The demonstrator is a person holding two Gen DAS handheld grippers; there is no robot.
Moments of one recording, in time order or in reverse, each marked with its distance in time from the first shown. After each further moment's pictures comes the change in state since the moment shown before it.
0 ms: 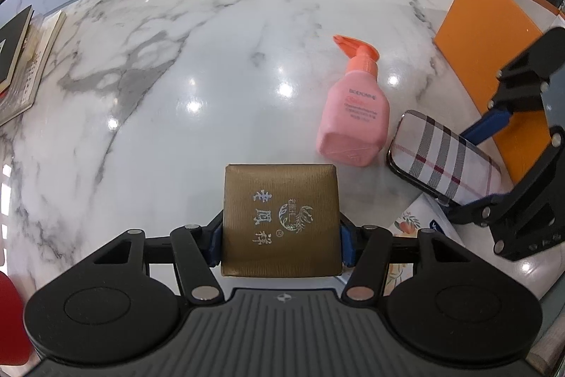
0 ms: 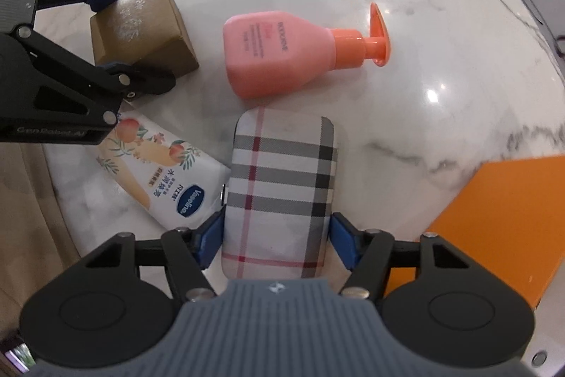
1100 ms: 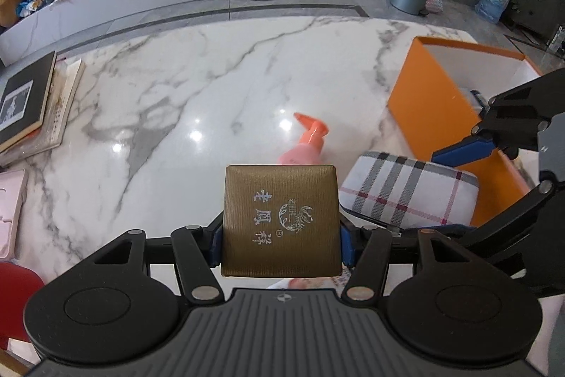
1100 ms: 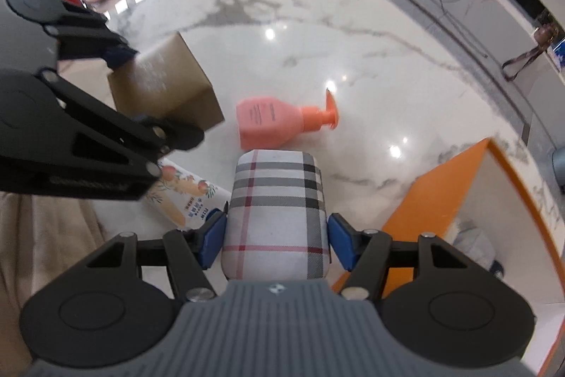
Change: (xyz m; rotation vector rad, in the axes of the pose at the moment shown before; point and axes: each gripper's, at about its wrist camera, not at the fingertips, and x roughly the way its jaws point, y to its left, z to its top) left arm -0.083 -0.041 0.015 -0.029 -0.136 0.017; right arm -0.099 0.025 -0.056 0.084 -0.293 -0.095
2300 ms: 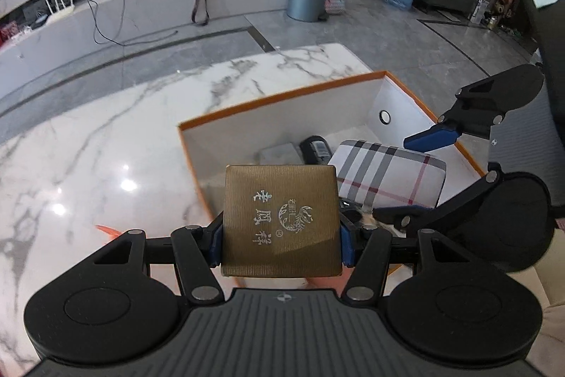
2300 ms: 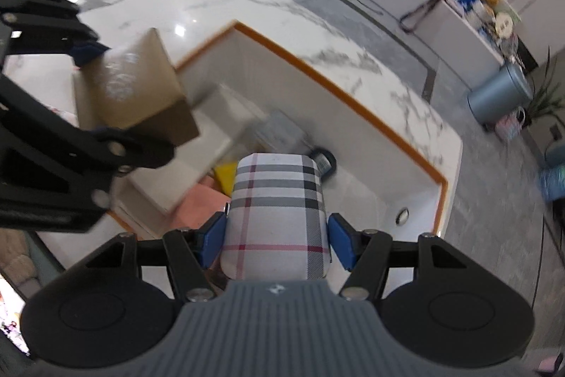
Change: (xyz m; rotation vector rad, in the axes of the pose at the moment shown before) left arm 0.007 -0.184 0.071 0.200 -0.040 -0.205; right arm -0.057 -0.149 -0.114 0.172 0.048 -0.239
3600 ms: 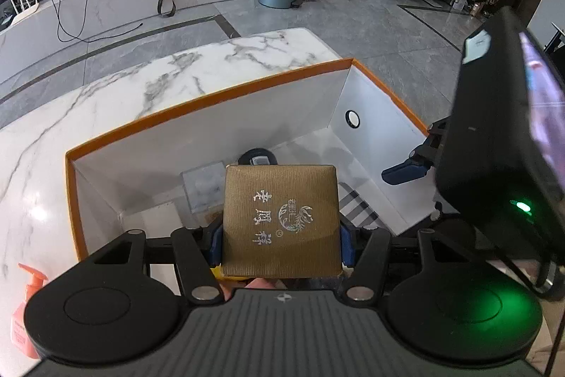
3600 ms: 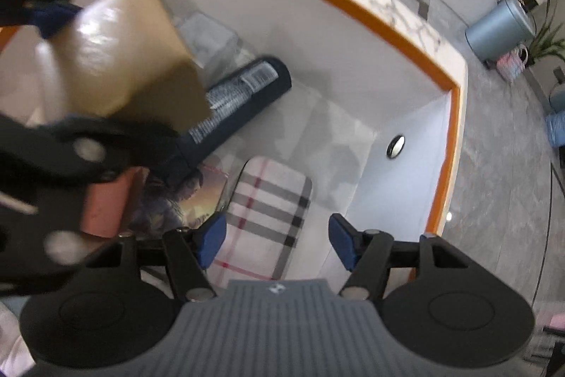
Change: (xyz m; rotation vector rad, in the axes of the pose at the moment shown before) left arm 0.066 -0.052 0.026 0.028 0.035 -0.058; right arm 0.090 -0.049 -0.032 0.072 0.149 0.006
